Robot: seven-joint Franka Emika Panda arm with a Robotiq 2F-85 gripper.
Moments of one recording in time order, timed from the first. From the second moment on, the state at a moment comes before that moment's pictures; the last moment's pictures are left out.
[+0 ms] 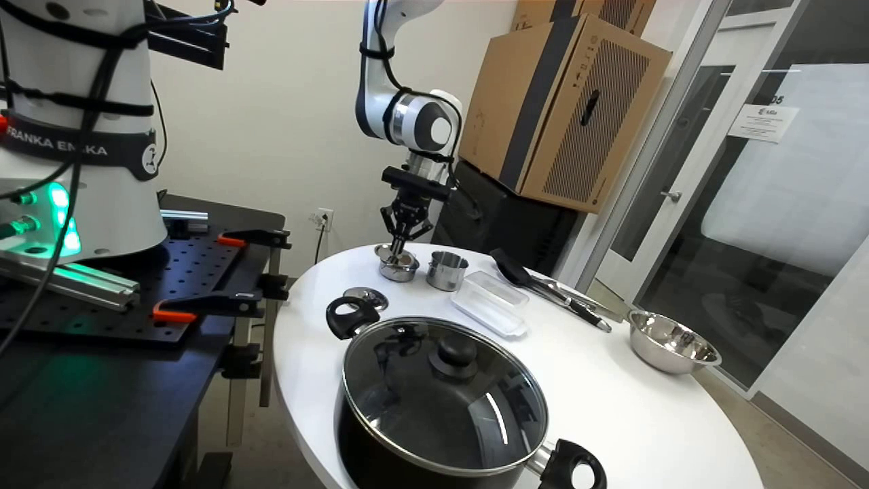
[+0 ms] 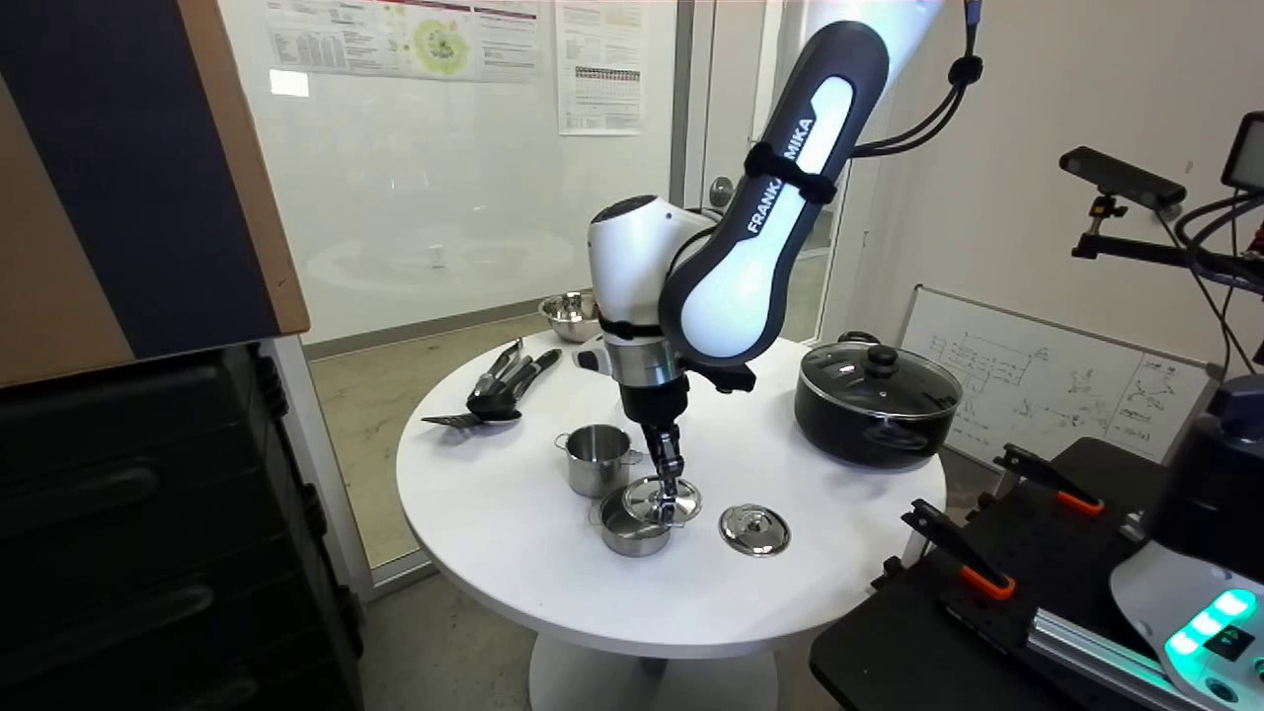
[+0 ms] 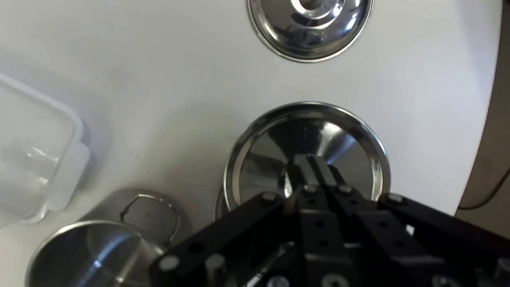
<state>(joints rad) 0.27 0.58 0.21 -2.21 -0.43 2.61 -0.34</state>
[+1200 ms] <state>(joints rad) 0.33 0.67 0.19 -2.10 -0.43 2.61 -0.34</state>
